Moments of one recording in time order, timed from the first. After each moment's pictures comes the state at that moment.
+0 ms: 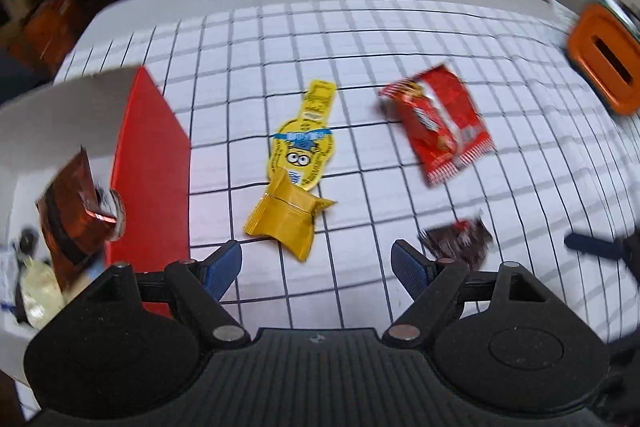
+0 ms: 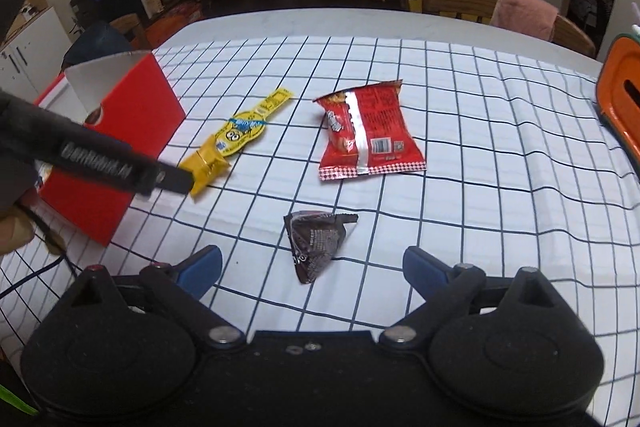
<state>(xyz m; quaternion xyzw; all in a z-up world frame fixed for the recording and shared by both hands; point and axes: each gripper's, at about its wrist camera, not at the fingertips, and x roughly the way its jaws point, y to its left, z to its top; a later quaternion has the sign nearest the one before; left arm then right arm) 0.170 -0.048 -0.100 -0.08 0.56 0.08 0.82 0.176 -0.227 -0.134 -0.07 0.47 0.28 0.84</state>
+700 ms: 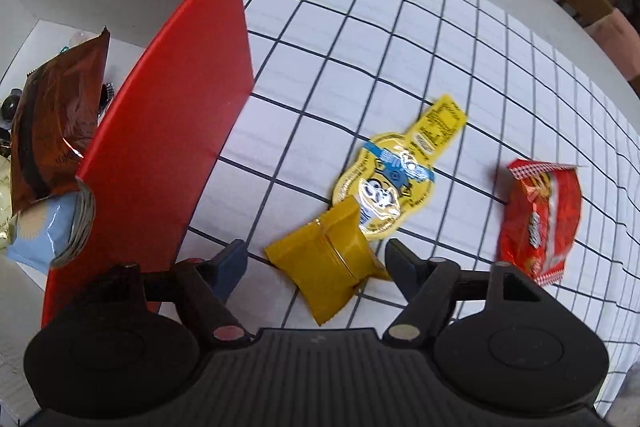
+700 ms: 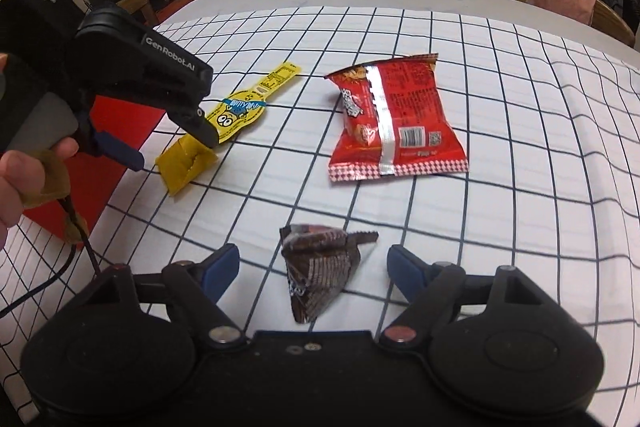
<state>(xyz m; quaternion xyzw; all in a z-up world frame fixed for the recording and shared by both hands) 0.214 0.011 -0.153 -0.26 0.59 0.24 0.72 0.215 -0.204 -0.181 -0.08 0.49 0.30 0.82</state>
